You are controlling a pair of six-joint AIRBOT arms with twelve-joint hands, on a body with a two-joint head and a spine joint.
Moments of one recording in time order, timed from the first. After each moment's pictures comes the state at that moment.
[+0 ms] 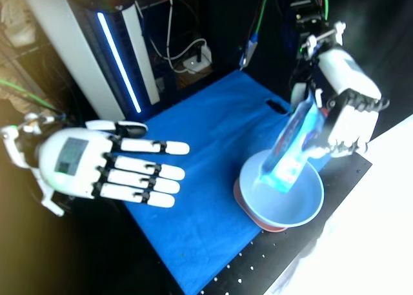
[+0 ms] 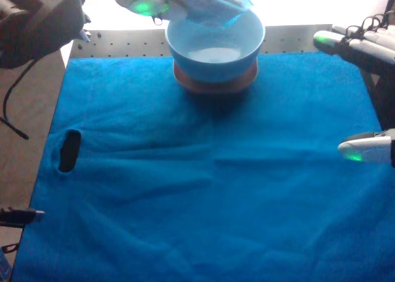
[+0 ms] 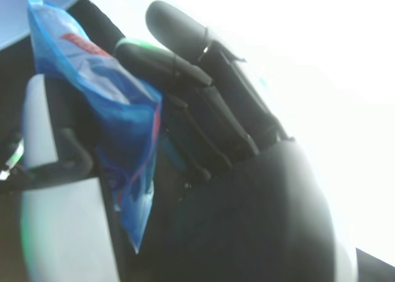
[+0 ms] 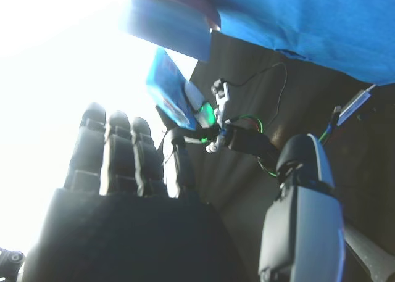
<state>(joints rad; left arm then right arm) 0.39 -1.38 1.67 0.04 -0.49 0.80 -1.04 -0.89 1.11 0.01 1.03 -0.63</state>
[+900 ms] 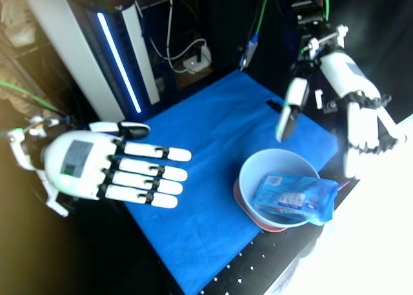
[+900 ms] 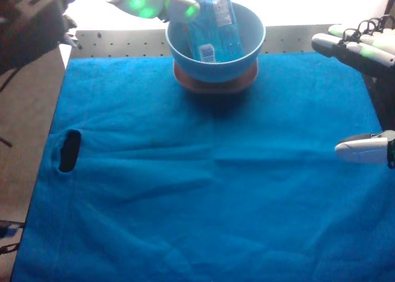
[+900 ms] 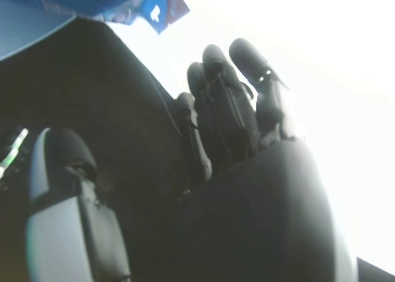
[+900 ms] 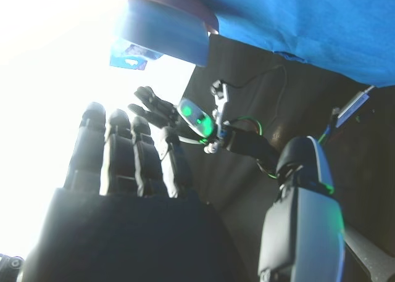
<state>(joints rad) 0.43 -1.28 1.58 0.03 -0.55 0.80 -1.04 -0.90 1.11 0.01 1.03 -0.63</state>
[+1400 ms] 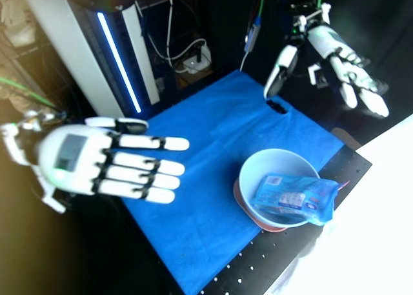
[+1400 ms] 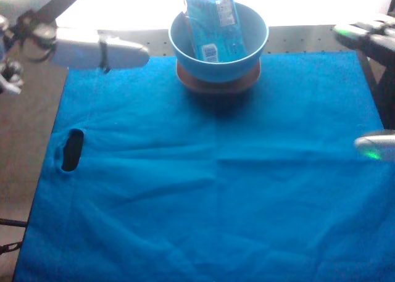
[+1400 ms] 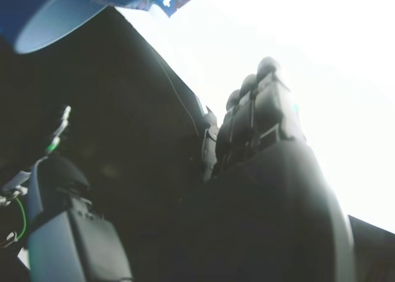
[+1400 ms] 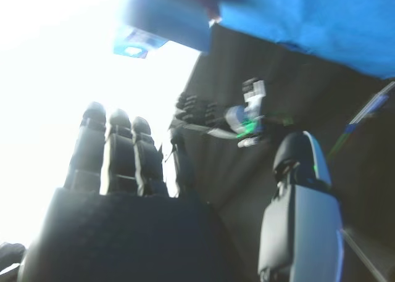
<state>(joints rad) 0.73 -1.00 1.28 -0.06 -0.87 0.80 -1.23 -0.81 1.01 0.17 1.22 -0.63</state>
